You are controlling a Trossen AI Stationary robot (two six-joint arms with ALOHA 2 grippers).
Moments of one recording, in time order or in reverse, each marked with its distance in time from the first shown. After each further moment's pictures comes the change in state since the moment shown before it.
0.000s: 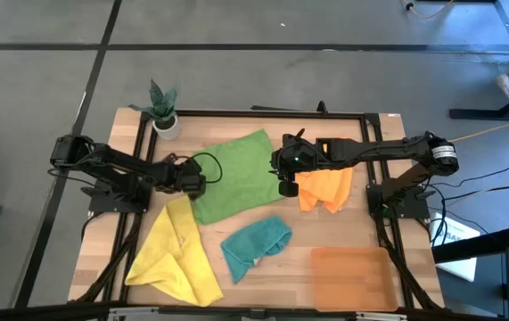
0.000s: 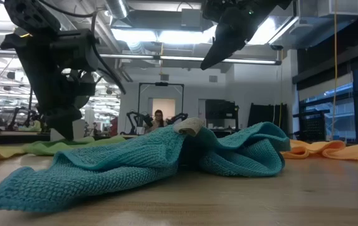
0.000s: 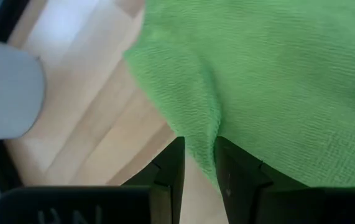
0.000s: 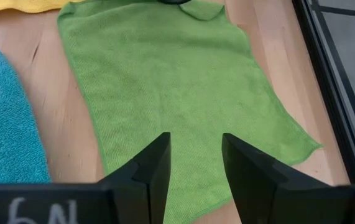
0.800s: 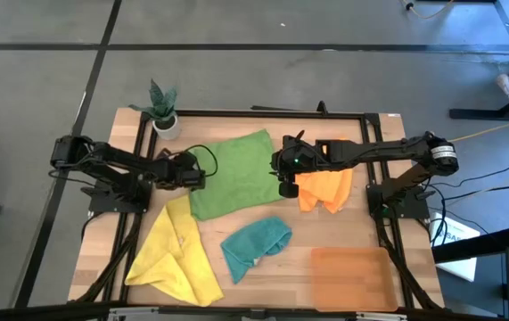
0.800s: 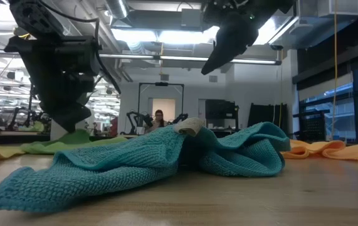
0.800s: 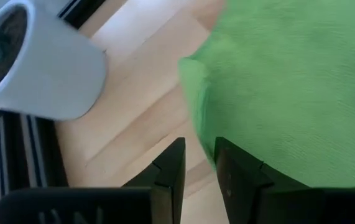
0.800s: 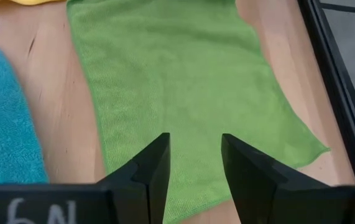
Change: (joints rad) left arm 0.074 0.000 0.000 -0.036 -0.140 -0.157; right arm 0.000 0.002 -0.034 0.027 0.000 0.002
